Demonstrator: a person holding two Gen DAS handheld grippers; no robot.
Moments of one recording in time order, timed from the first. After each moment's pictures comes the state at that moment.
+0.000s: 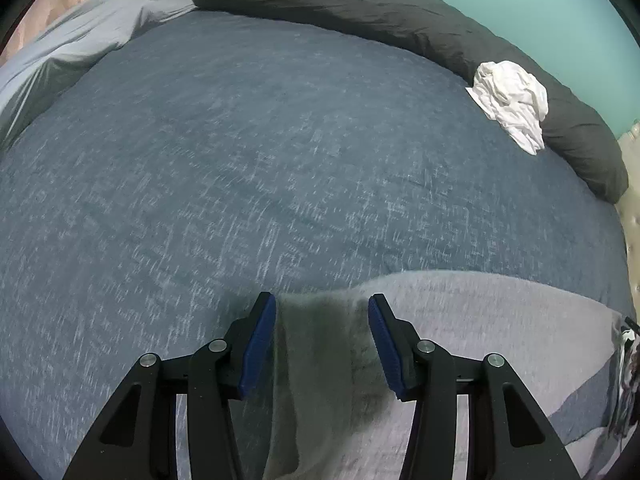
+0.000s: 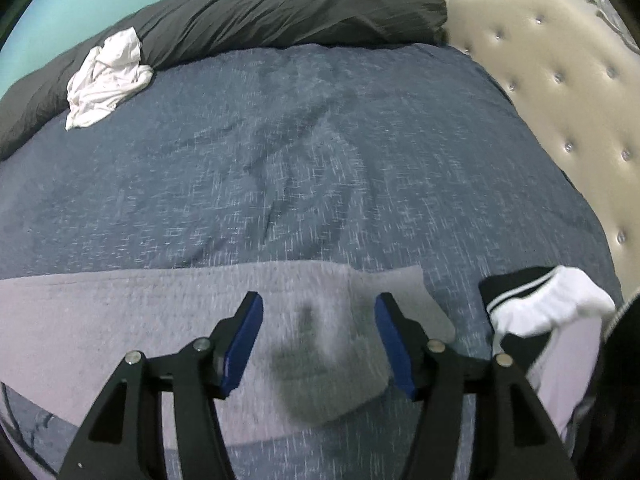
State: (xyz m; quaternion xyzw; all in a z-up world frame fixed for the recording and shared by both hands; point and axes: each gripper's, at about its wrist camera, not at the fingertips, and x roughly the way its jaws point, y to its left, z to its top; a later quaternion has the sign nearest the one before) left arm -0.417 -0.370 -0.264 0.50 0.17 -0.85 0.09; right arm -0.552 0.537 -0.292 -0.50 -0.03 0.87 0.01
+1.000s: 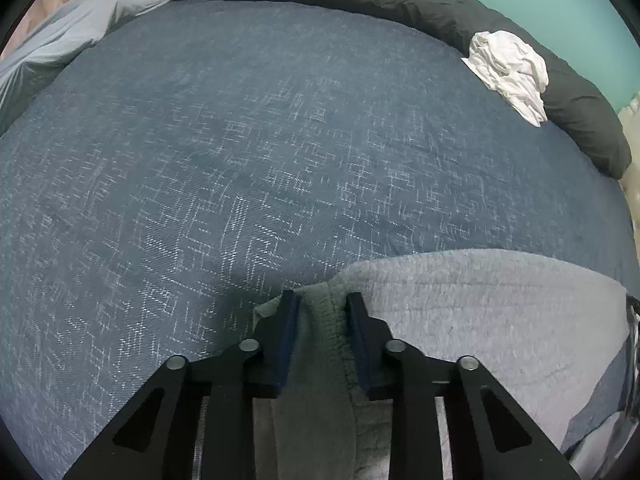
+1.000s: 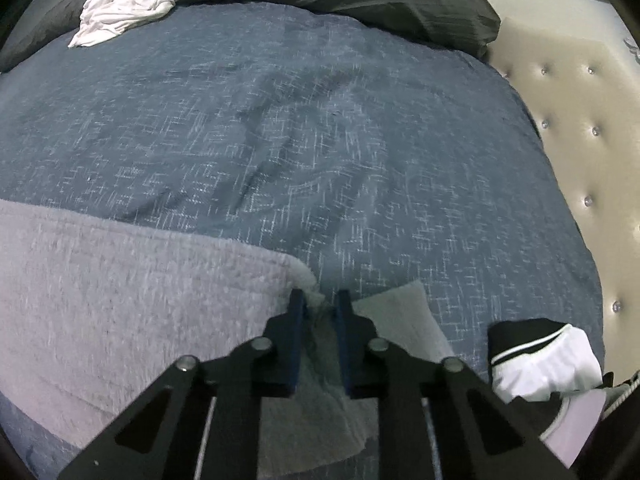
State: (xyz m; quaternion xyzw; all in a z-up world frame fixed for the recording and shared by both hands) left arm -0.426 -0.358 -0.308 0.51 0.14 -0.84 0.07; right arm -0.575 0.536 -0.342 -0.51 -0.15 0.85 0.00
